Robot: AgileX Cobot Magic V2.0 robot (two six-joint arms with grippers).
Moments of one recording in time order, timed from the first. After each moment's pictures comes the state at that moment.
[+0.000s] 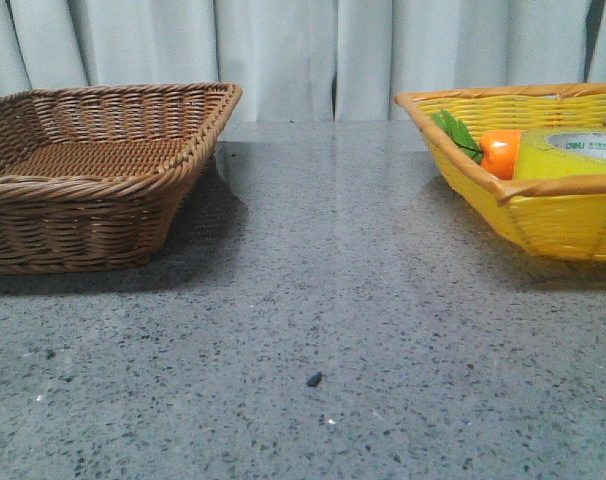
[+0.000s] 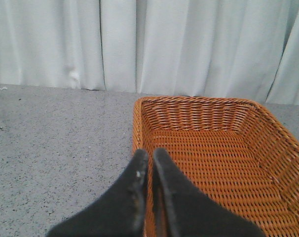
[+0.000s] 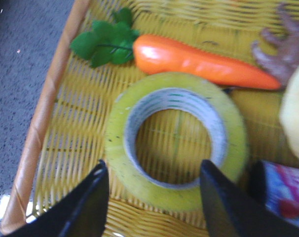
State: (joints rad) left arm -0.09 0.43 -0.40 0.04 0.15 -0.16; right arm 0.17 1.09 -0.98 0.10 0.80 -0.04
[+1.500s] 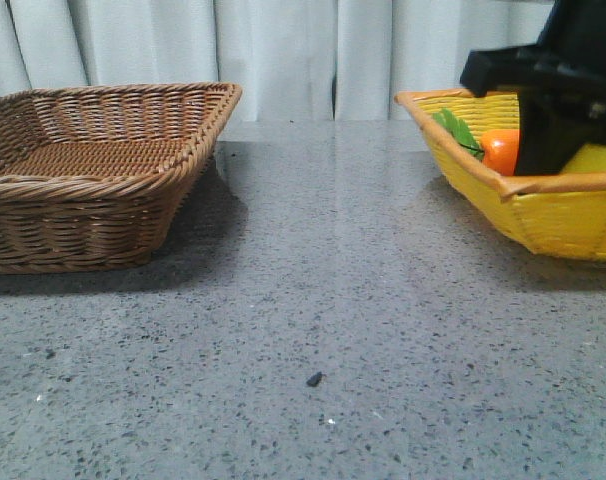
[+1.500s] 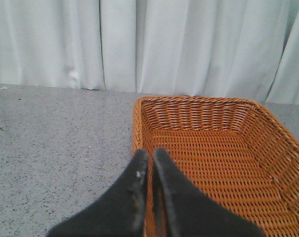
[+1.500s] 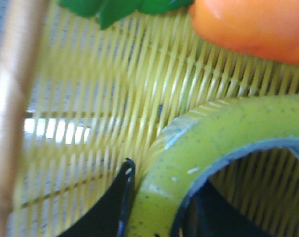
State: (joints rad) left arm -0.09 0.43 -0.40 0.04 0.15 -0.16; right arm 0.26 1.50 -1.17 0.12 0.93 -0.04
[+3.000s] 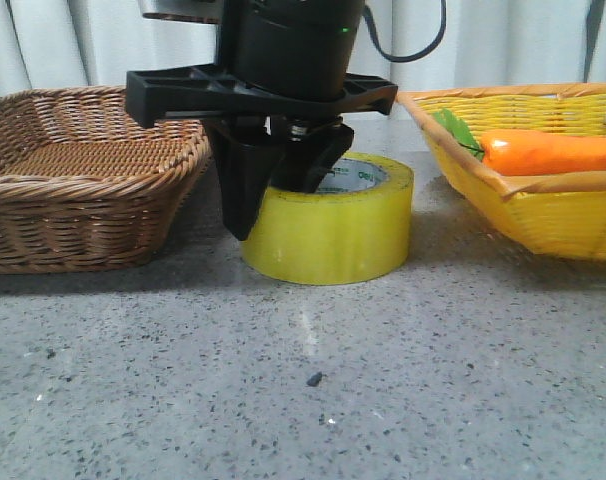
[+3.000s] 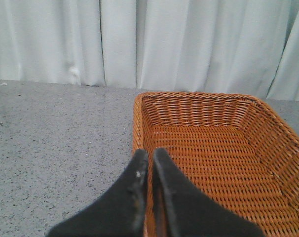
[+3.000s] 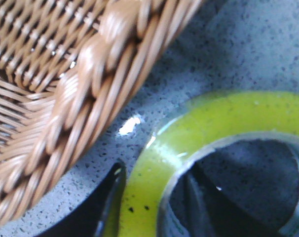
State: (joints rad) left arm -0.09 0.43 -0.40 0.04 0.16 -0.16; right arm 0.70 1.82 -1.54 0.12 1.03 -0.03
